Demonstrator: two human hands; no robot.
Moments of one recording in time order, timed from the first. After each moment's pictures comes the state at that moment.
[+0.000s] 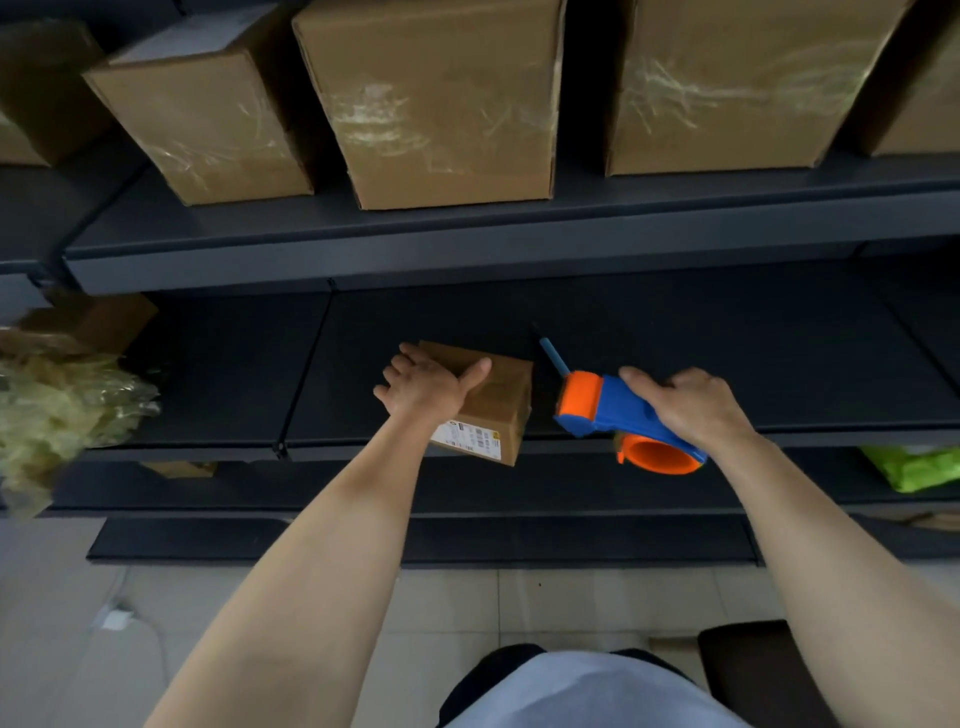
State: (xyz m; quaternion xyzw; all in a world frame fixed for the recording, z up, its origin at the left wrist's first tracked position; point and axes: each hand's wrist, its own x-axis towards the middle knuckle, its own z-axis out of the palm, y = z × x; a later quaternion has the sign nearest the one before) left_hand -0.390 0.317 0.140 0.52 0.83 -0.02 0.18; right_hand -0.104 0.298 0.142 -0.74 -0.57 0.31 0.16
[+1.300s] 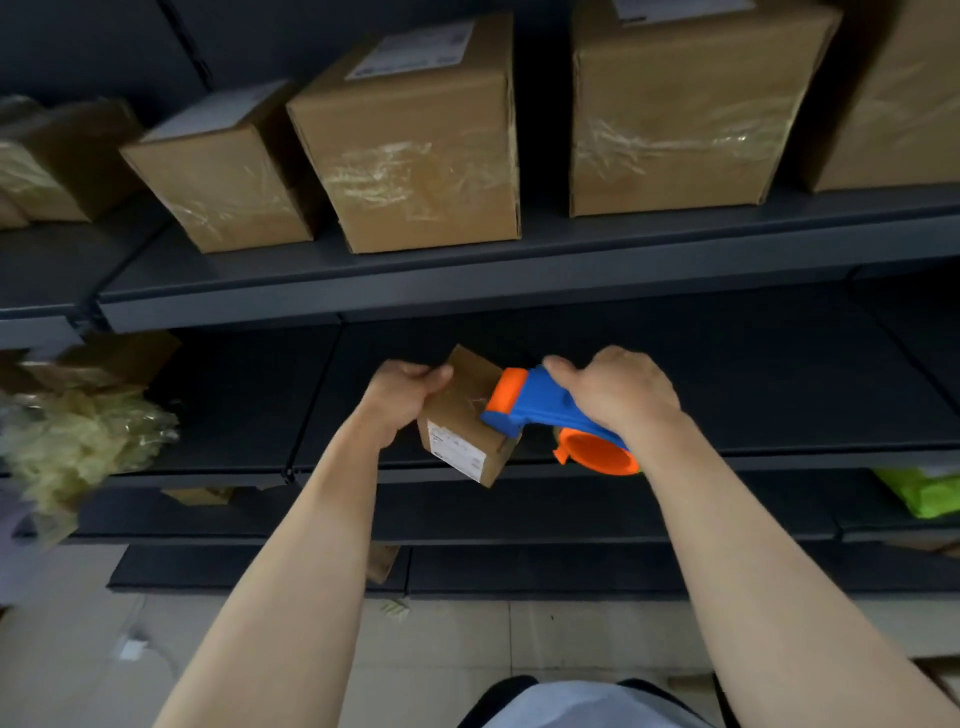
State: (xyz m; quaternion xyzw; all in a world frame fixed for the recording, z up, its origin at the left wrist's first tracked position) left_hand -0.409 0.301 0.189 0.48 0.70 0.32 0.43; right_hand -0.176 0.298 0.217 -0.74 -0.62 0.26 0.09
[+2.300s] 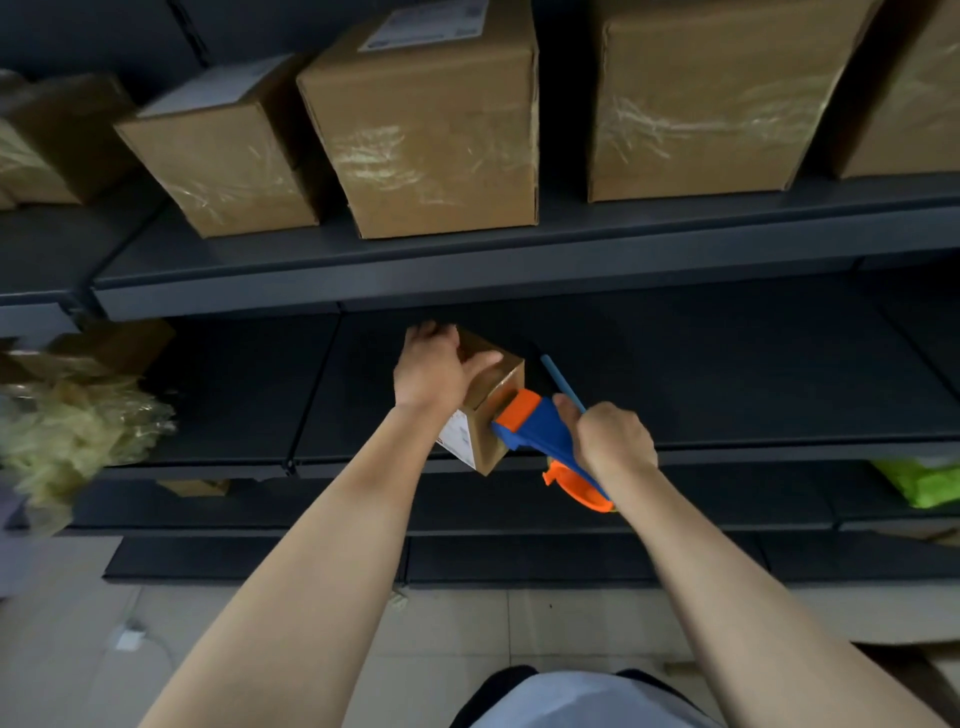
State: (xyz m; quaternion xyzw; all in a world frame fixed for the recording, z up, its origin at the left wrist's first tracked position) left_hand -0.381 0.321 0.176 0.65 0.74 0.14 0.07; right_hand -0.196 0.272 0.157 -0.77 -0.54 0.32 0.10
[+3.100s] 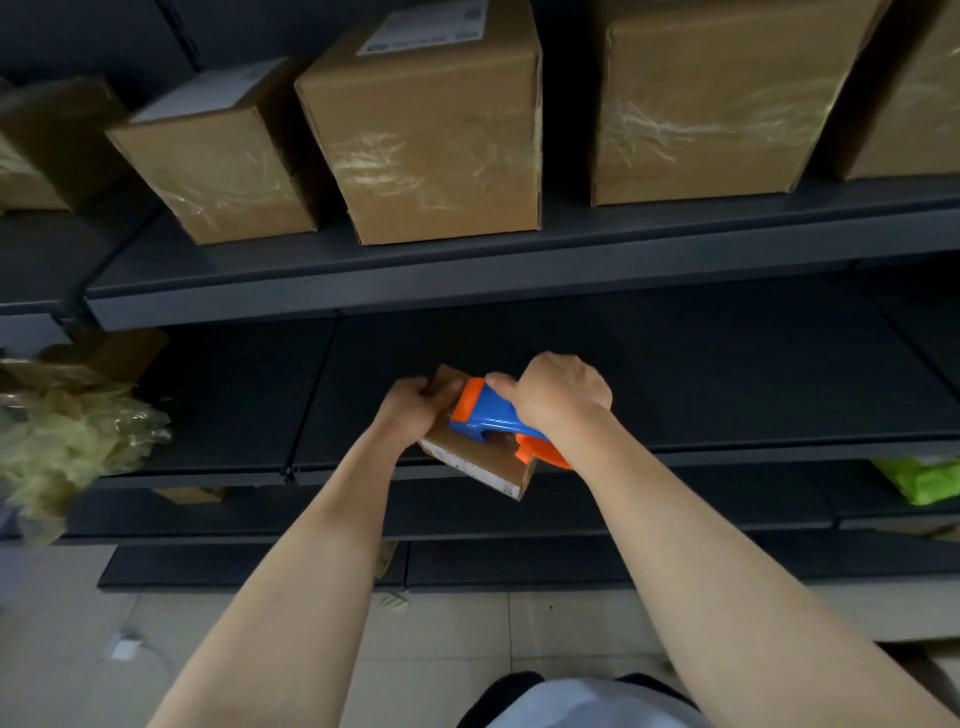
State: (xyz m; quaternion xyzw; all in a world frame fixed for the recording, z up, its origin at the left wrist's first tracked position) left_hand -0.426 0.314 0.138 0.50 0.74 0.25 0.38; right_hand -0.244 0.297 0.215 -0.72 -0.65 0.25 0.02
